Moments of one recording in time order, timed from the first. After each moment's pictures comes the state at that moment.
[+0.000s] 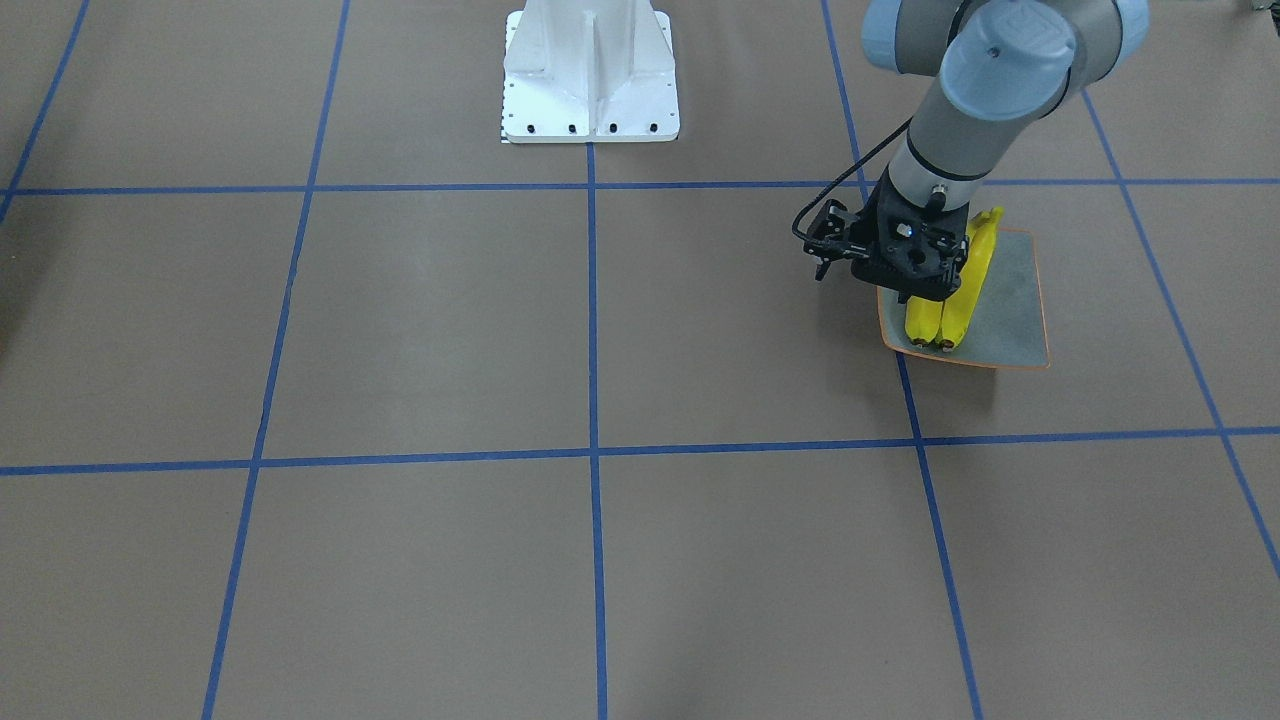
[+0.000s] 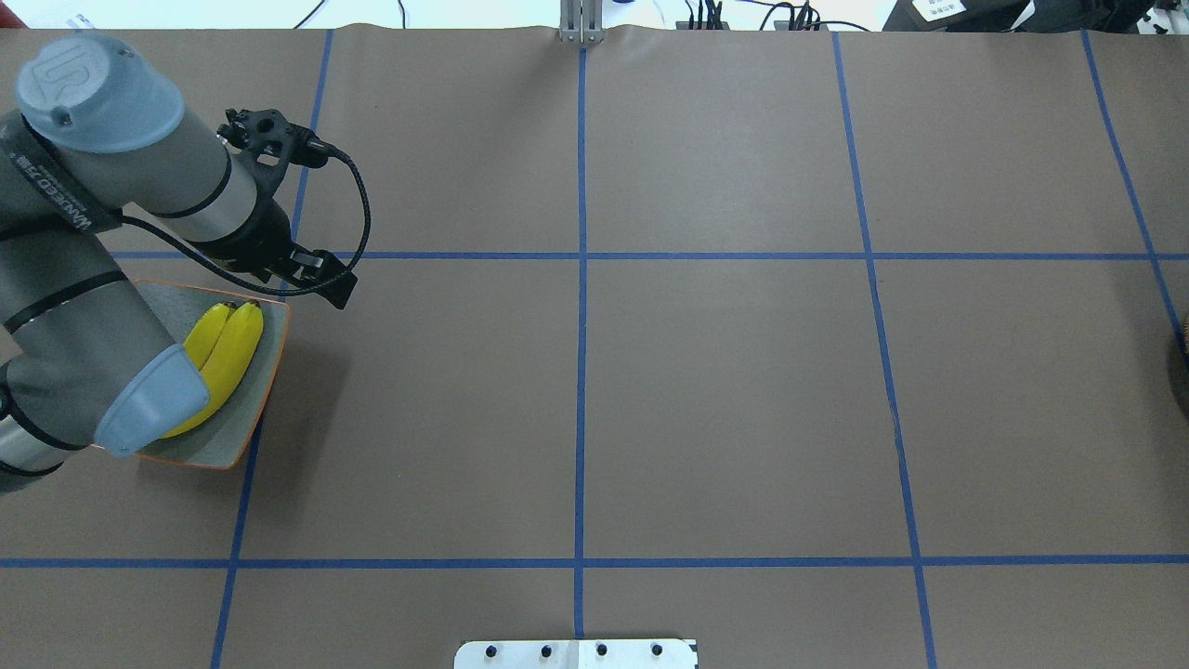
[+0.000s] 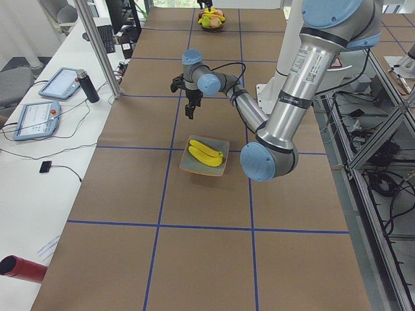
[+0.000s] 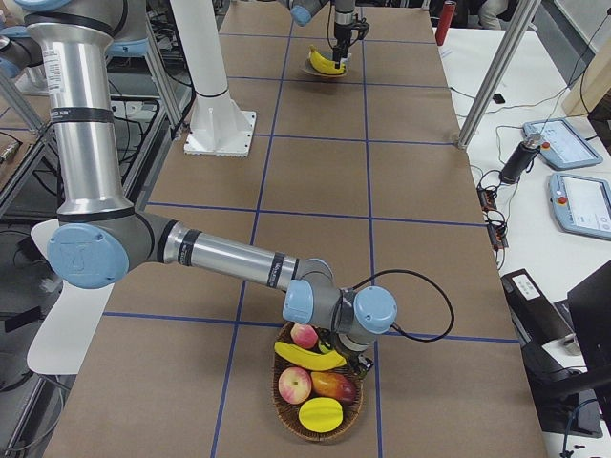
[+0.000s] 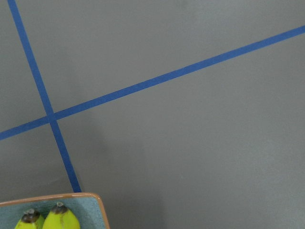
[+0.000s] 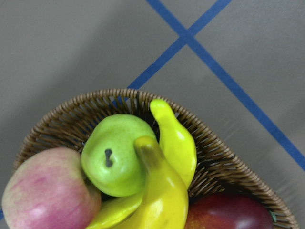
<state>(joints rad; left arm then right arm) -0.81 -1.99 -1.90 -1.50 -2.10 -0.62 1.56 -1.50 1.26 -1.52 2.32 -0.95</state>
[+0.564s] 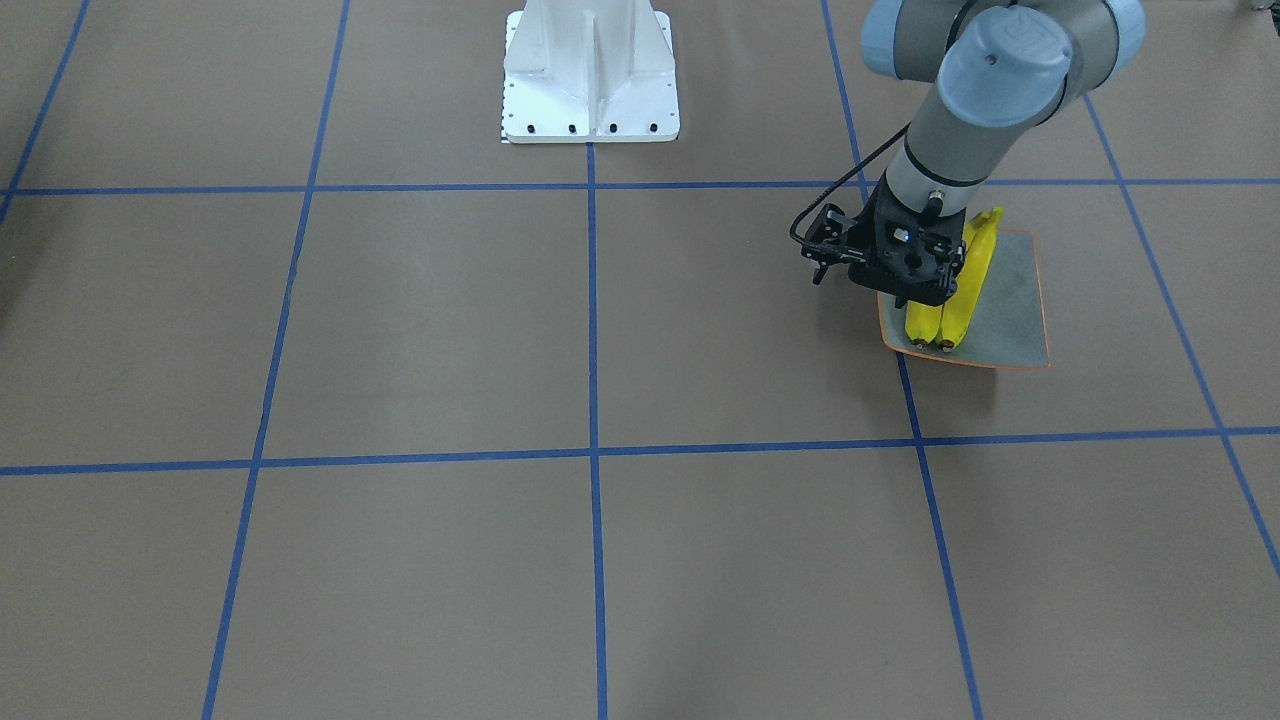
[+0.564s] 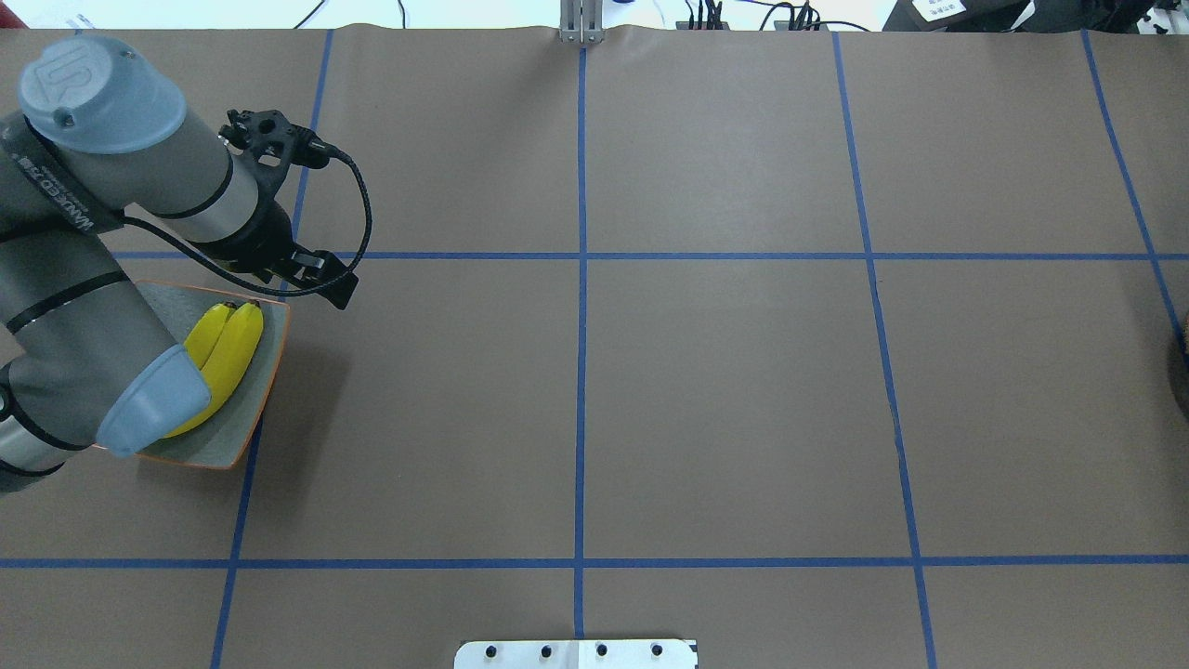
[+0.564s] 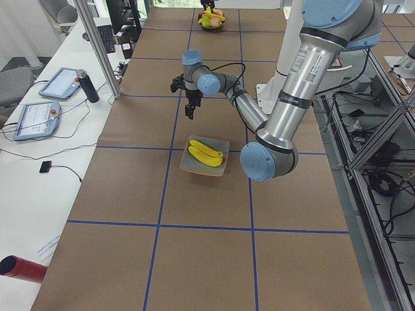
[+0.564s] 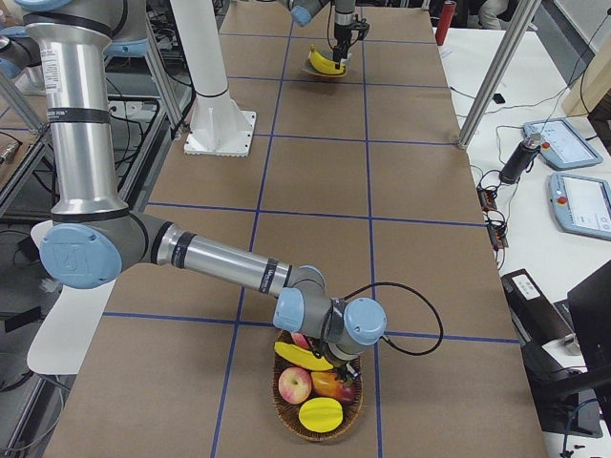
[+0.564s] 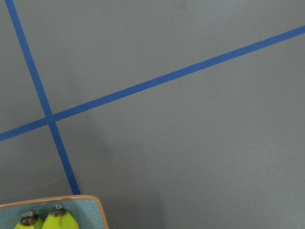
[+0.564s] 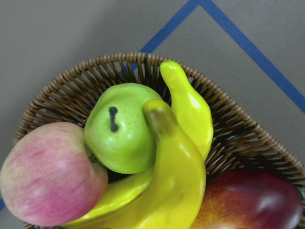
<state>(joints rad) -0.81 -1.99 -1.90 -1.50 -2.10 -0.62 1.56 -1.52 1.24 -1.52 2.32 -0.87</state>
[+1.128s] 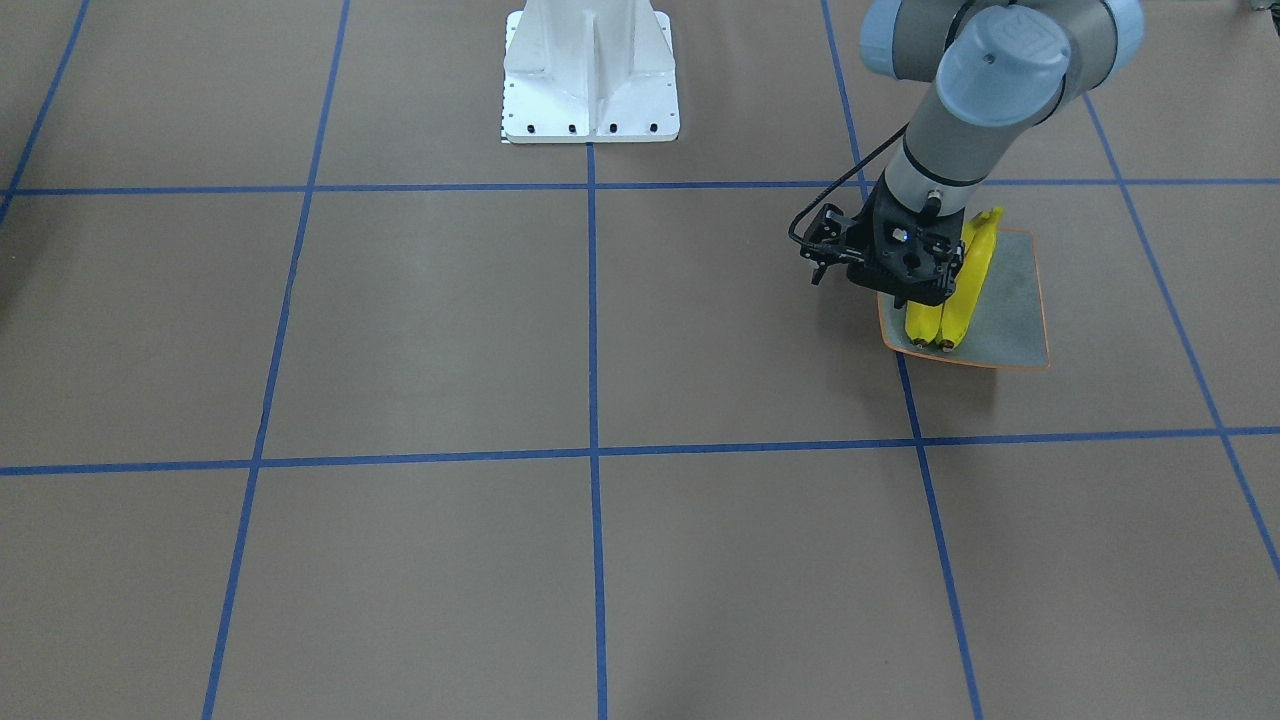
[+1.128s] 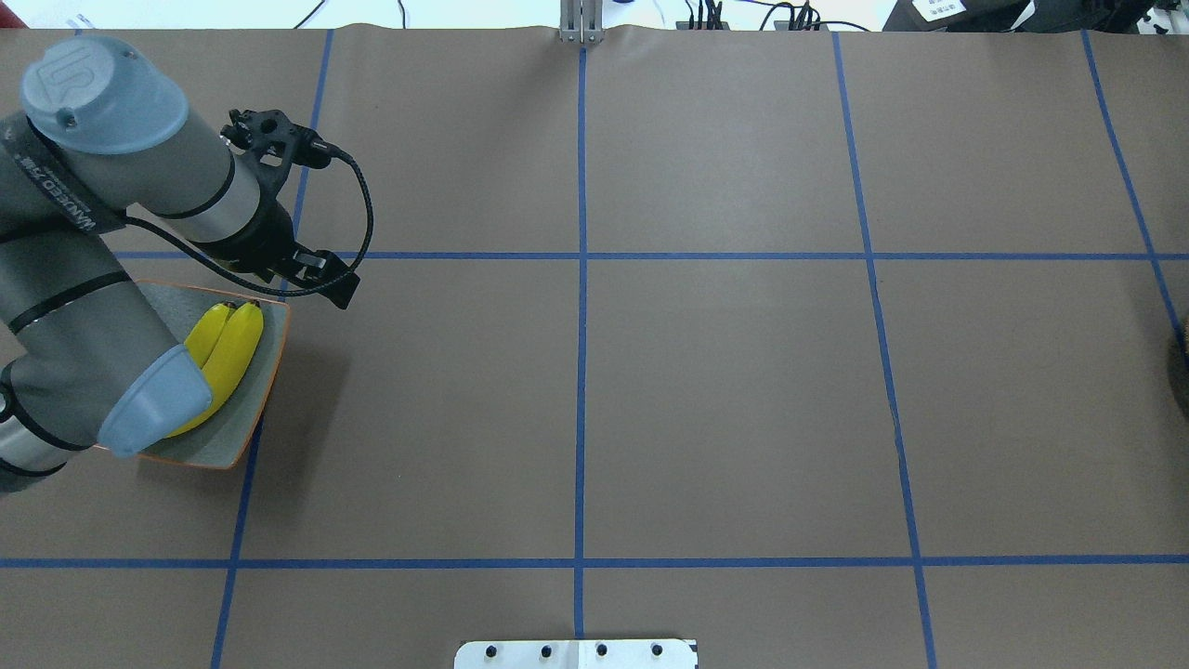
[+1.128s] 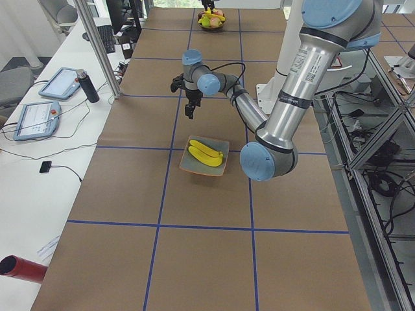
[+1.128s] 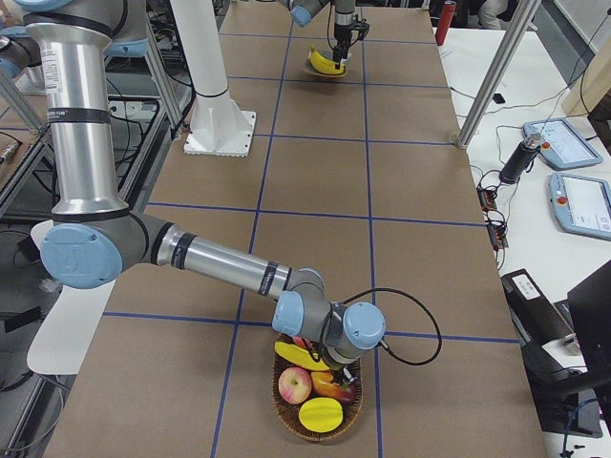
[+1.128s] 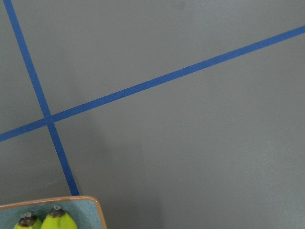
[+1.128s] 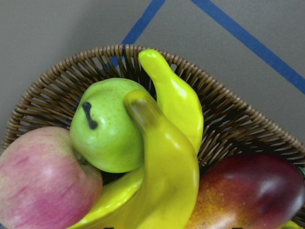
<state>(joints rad) -0.80 -1.99 -1.90 -1.50 -2.10 -0.62 1.55 -1.52 1.23 -1.51 2.32 -0.82</state>
